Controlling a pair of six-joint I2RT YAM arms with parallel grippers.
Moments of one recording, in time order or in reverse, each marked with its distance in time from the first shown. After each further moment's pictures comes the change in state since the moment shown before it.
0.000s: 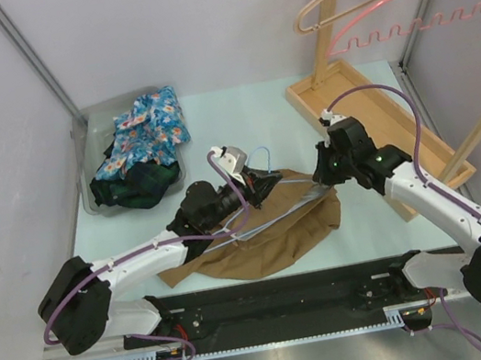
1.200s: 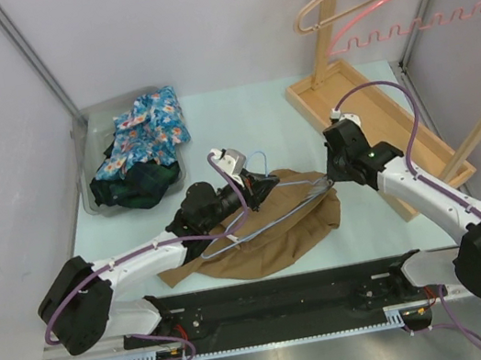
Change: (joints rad) left arm 0.019 0.000 -0.027 -0.024 0.005 -0.013; right arm -0.025 0.059 0.000 -0.051 0.298 0.028
